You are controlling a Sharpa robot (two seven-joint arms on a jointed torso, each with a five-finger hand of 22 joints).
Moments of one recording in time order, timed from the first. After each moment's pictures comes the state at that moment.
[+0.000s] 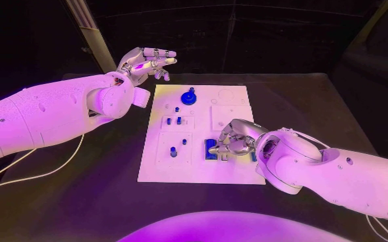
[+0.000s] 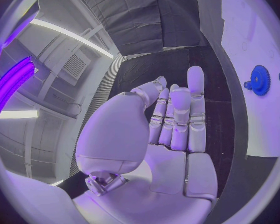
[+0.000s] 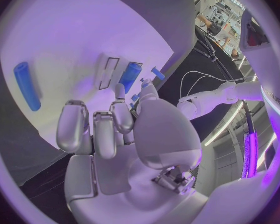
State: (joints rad) left arm 1.29 -0.81 -0.14 1.36 0.00 -0.20 0.43; left_hand 1.34 -0.10 0.45 -0.05 0.05 1.03 0.16 0.10 0.07 0.98 0.10 0.37 0.09 1.24 0.02 1.14 0.60 0.18 1.19 0.11 0.66 0.72; right arm 0.98 -0.85 -0.02 1.85 -1.40 -0.34 -0.52; right_hand 1.25 0.00 -0.22 0.19 0.18 1.02 0.07 0.36 0.40 1.41 0.00 1.20 1.26 1.46 -0.07 1.49 1.31 0.09 1.42 0.04 1.38 1.18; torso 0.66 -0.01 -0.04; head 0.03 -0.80
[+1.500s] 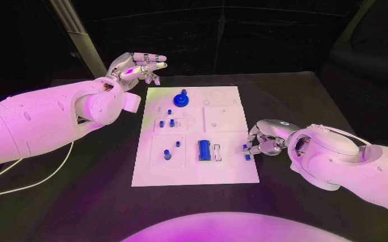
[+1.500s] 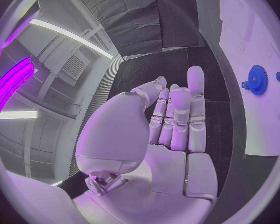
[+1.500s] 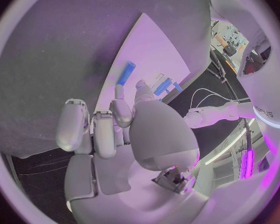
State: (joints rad) left arm 1.29 -0.82 -0.15 1.36 0.00 -0.19 0.42; left_hand 1.34 -0.10 0.45 -0.05 0.05 1.03 0.16 0.10 0.07 0.98 0.10 0.38 0.09 1.24 0.02 1.14 0.60 0.18 1.19 0.11 0.66 0.72; right arm 0.98 -1.09 -0.02 1.87 -1.54 -0.20 -0.44; right_hand 1.29 0.04 -0.25 0.21 0.32 1.00 0.08 0.31 0.39 1.39 0.01 1.13 1.22 1.46 -0.06 1.47 1.31 0.09 1.41 0.04 1.37 1.18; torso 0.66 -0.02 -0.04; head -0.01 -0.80
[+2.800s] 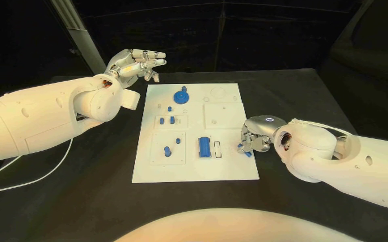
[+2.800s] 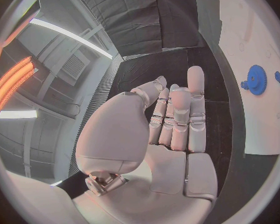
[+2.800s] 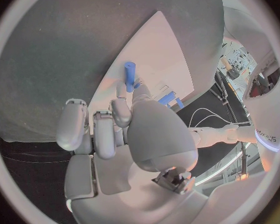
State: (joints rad) left arm 1.29 -0.82 -0.15 1.37 0.00 -0.19 0.42; left_hand 1.34 -0.10 0.45 -0.05 0.05 1.03 0.16 0.10 0.07 0.98 0.10 0.38 0.09 1.24 0.02 1.14 0.60 0.18 1.19 0.11 0.66 0.72; right arm 0.99 -1.00 -0.02 1.83 -1.72 -0.07 -0.50; right_hand 1.40 0.06 -0.22 0.15 0.25 1.02 0.08 0.29 0.40 1.39 0.00 1.11 1.21 1.47 -0.07 1.46 1.31 0.09 1.40 0.04 1.36 1.17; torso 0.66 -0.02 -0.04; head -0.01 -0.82
